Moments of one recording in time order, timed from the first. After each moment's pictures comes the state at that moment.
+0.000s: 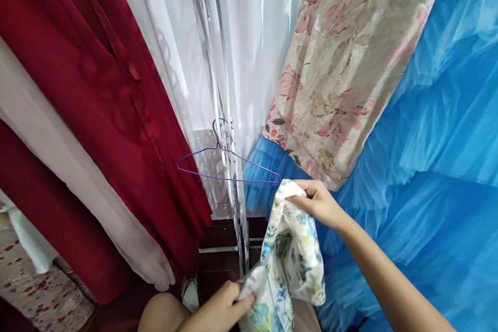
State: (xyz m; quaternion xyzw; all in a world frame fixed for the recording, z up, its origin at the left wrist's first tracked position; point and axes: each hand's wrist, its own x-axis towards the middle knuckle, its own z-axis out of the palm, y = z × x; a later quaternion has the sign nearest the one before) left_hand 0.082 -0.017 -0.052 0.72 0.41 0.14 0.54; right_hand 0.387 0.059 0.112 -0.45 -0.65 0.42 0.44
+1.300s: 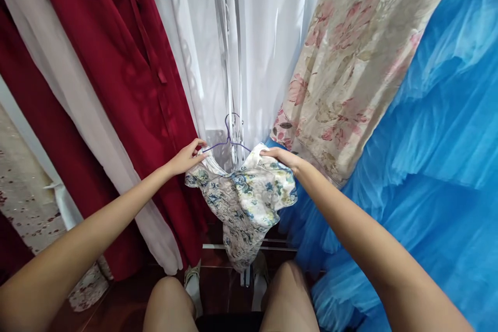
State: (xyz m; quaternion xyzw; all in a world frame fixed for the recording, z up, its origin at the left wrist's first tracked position) left_hand -0.033 0.205 0.164 0.85 0.39 0.34 0.08; right_hand 0.331 0.160 0.170 -0.40 -0.49 0.68 0.37
